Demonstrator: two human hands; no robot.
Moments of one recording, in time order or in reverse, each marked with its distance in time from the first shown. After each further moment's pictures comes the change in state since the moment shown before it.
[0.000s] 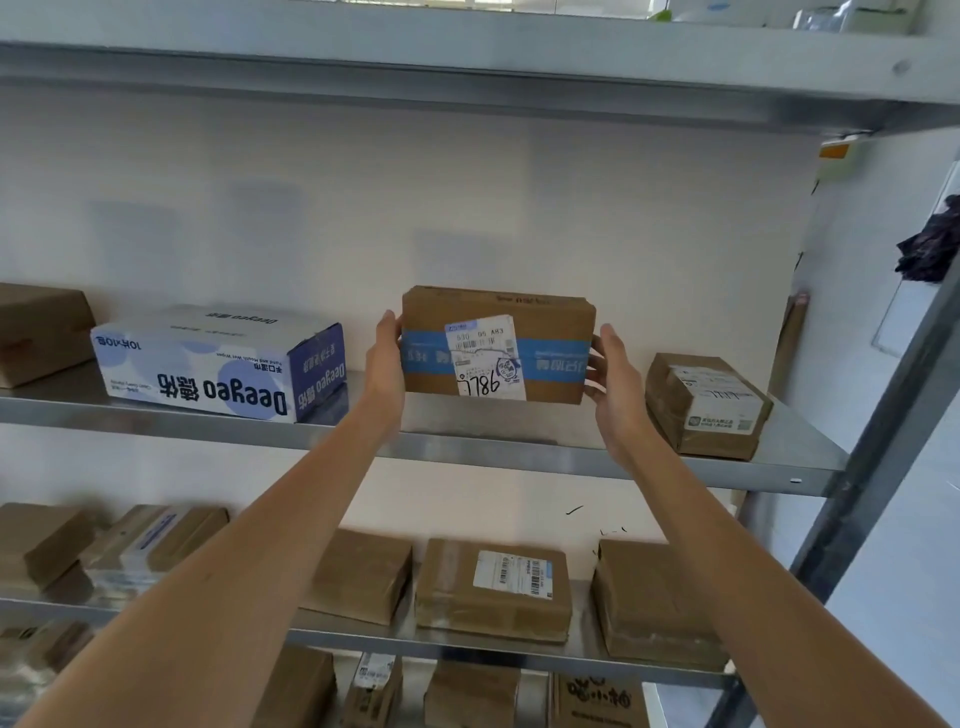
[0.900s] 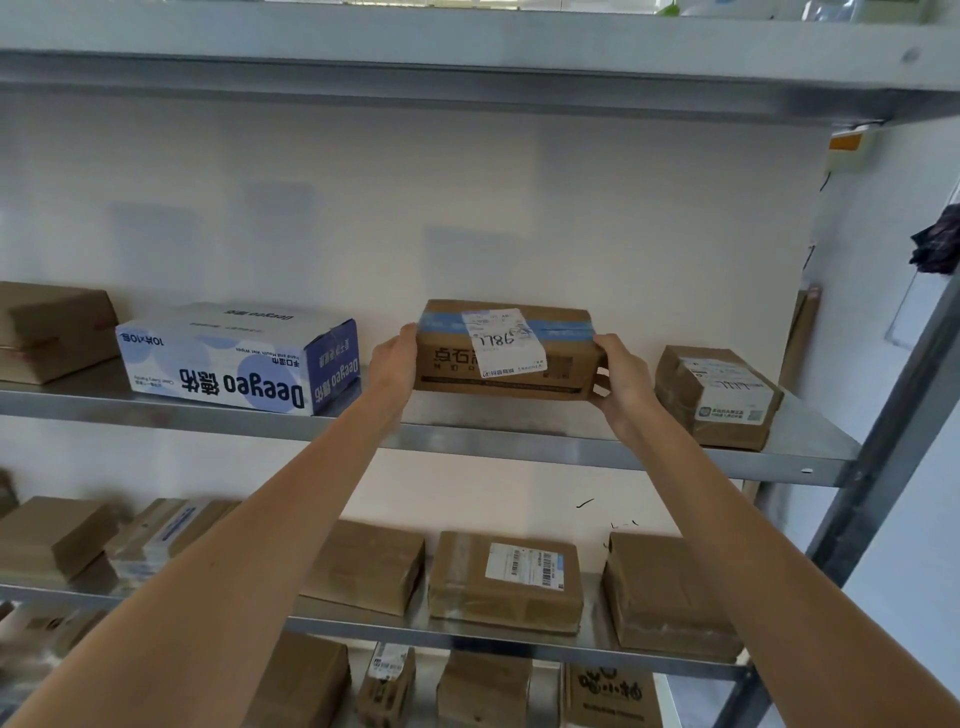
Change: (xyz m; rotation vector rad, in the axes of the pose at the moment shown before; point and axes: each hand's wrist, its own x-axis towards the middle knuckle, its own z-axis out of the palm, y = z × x) left_hand 0.012 -0.003 -0.016 0.356 -0.070 0.010; right_hand -0.007 -0.014 0.005 0.083 0.029 0.171
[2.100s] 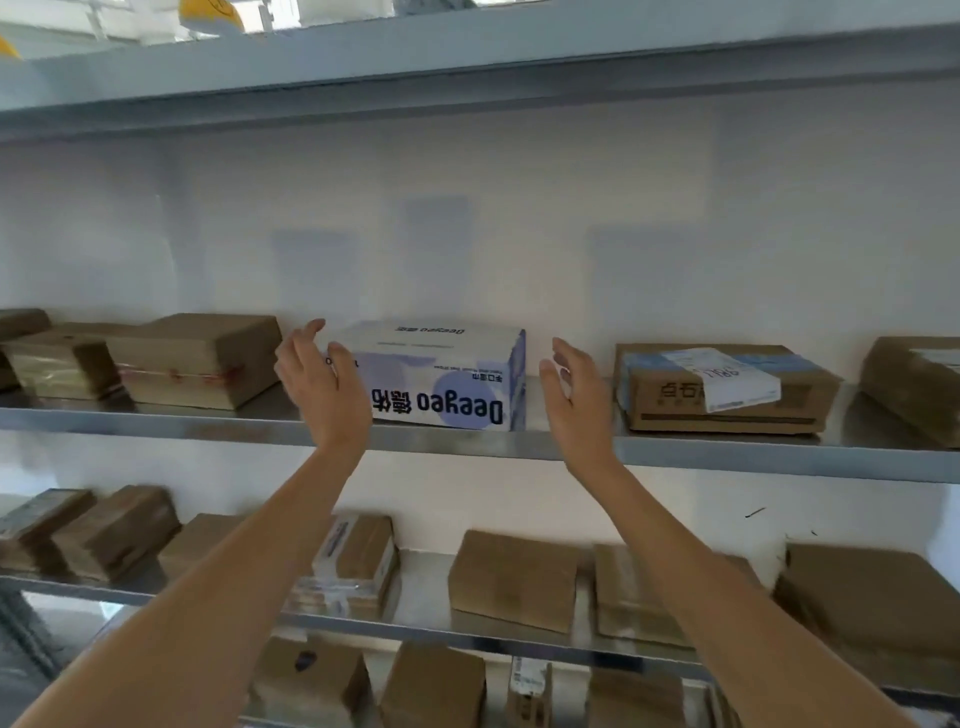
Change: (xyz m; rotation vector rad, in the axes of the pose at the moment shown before) left_hand 0.060 -0.055 -0.257 0.204 0.665 0.595; right_hand -0.055 0.100 0.250 -0.410 -0.033 -0.561
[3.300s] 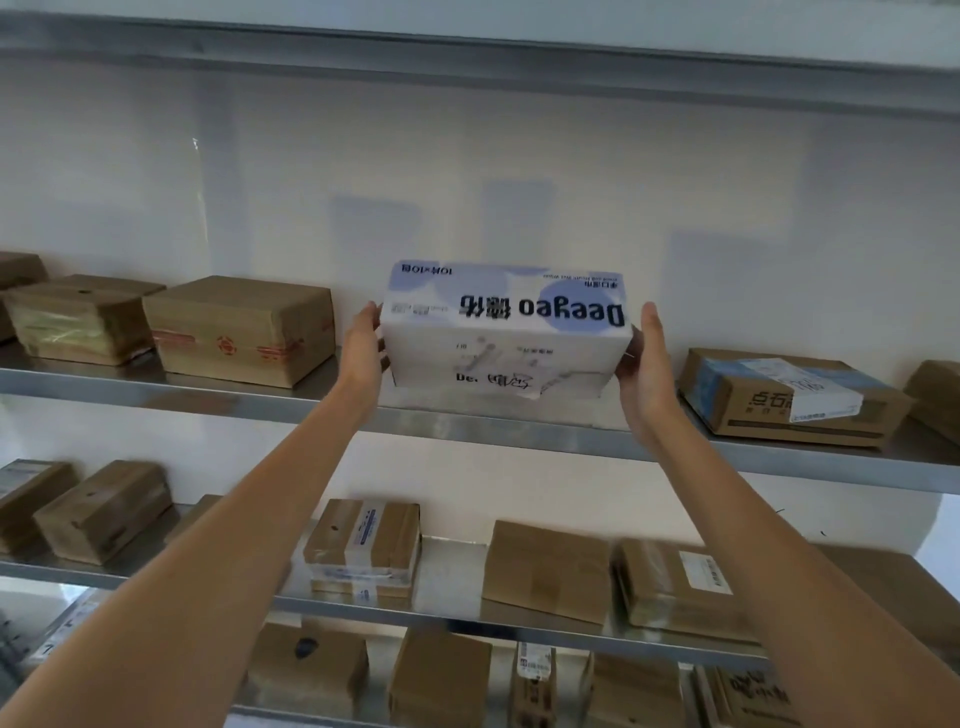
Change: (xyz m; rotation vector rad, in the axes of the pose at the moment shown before) left_hand 0.087 -0.062 -0.023 -0.617 -0.566 -0.669; right_hand 0.038 -0.030 0.052 0.410 0.051 0.380
